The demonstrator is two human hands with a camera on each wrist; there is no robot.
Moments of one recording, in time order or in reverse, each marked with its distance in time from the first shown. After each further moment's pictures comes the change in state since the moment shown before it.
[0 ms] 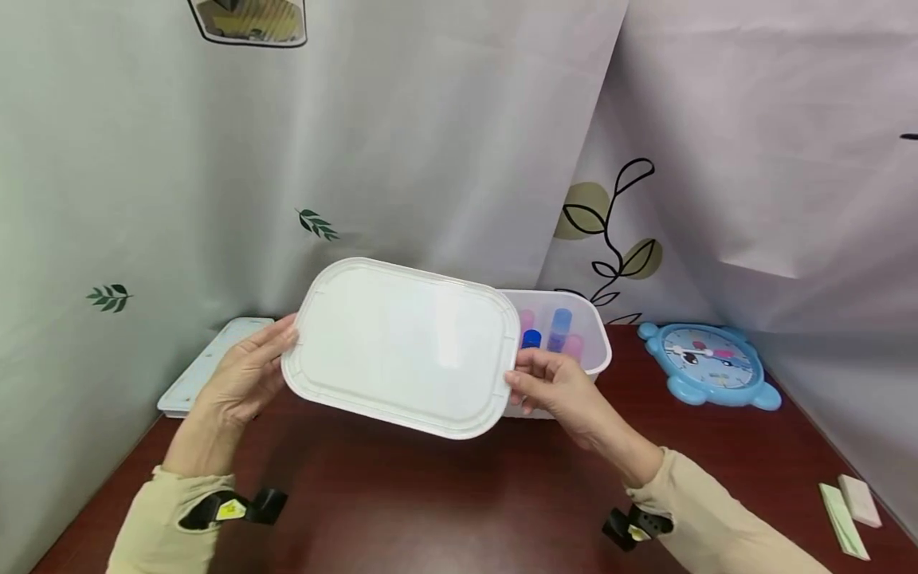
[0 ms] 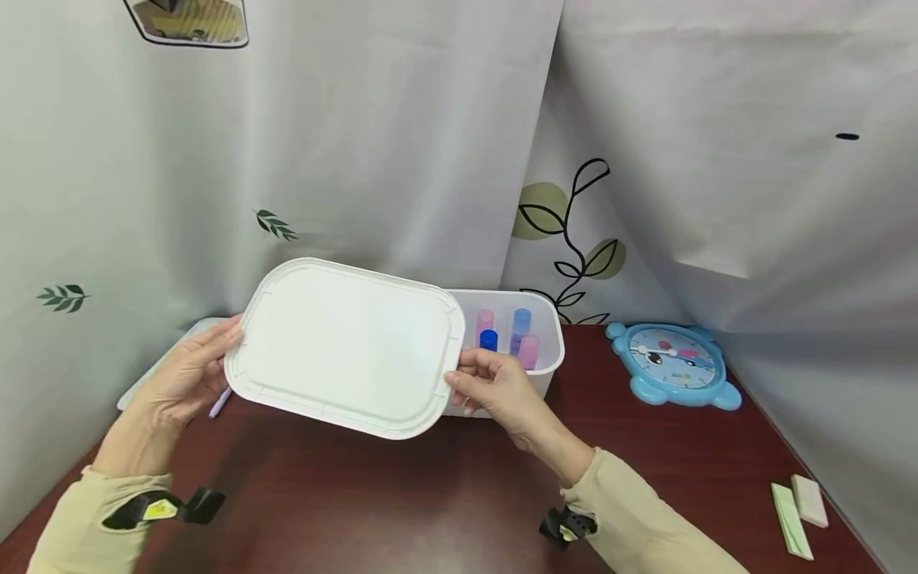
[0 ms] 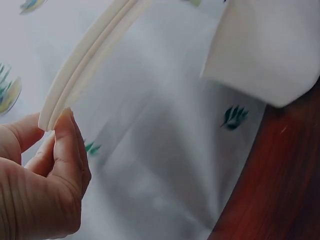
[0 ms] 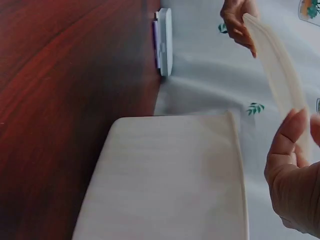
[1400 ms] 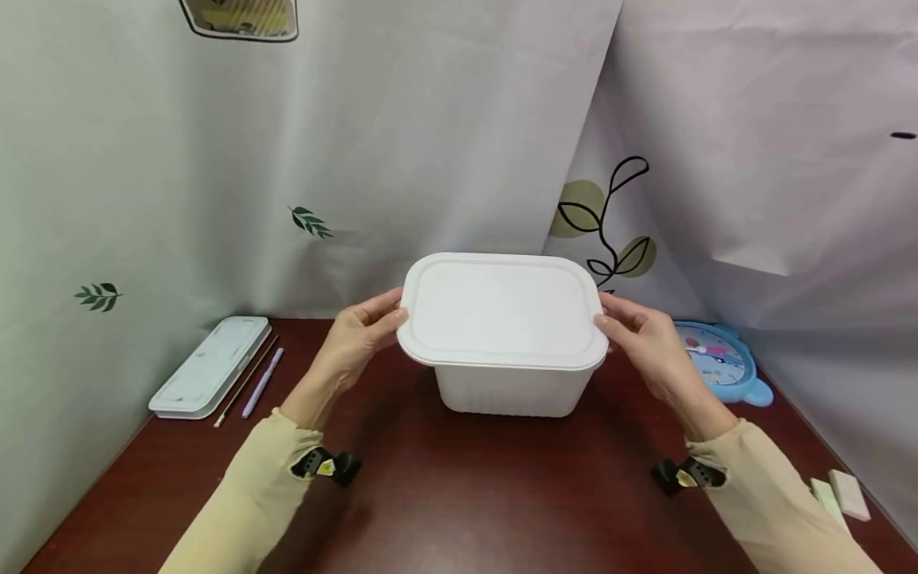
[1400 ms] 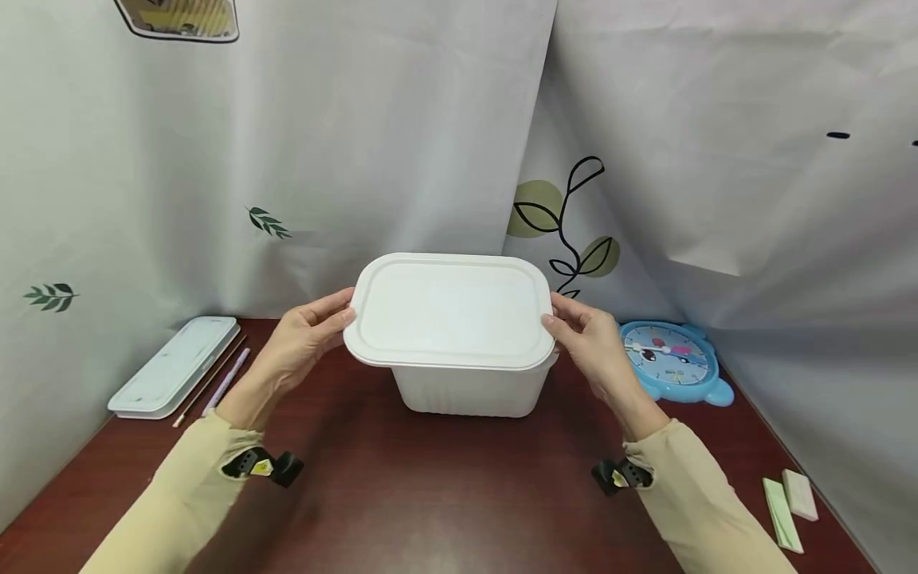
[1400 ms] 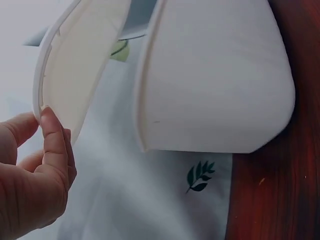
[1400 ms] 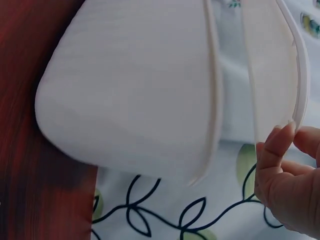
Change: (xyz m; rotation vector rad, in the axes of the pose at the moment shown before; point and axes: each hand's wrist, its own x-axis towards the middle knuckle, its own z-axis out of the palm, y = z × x) left_hand 0.068 -0.052 0.091 0.478 0.032 0.004; right_hand -0.003 -0.025 -0.097 -0.385 0.341 -0.039
